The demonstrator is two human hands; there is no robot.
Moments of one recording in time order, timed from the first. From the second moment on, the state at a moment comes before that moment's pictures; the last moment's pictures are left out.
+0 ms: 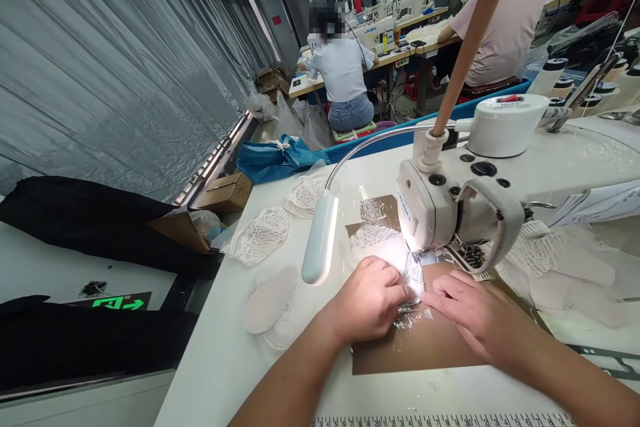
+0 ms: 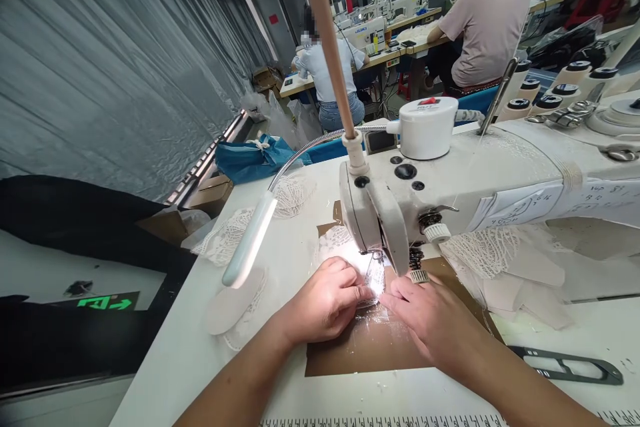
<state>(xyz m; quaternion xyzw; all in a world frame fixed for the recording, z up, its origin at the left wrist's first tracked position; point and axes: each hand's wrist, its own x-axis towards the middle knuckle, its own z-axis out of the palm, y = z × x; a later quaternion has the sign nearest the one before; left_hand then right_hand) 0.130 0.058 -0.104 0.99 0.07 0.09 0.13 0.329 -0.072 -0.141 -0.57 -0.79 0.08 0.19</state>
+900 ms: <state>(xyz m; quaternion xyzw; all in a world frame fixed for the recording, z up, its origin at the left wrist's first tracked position) 0.138 0.052 -0.108 0.99 0.09 0.08 0.08 0.322 -0.067 -0.135 -0.58 -0.79 0.00 0.22</state>
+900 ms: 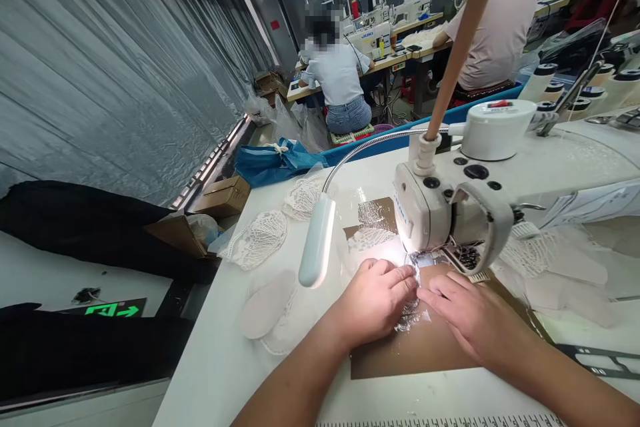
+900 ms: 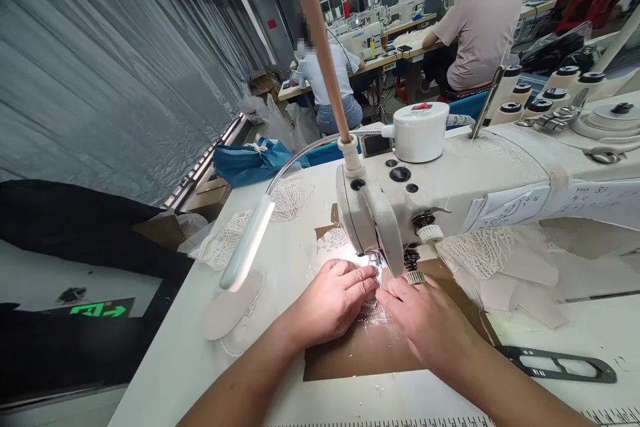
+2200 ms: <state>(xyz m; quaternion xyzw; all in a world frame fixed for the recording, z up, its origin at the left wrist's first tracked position) 0.139 0.052 -0.110 0.99 0.08 0.12 0.07 0.322 -0.061 -0.136 -0.62 -0.75 -0.08 0.21</state>
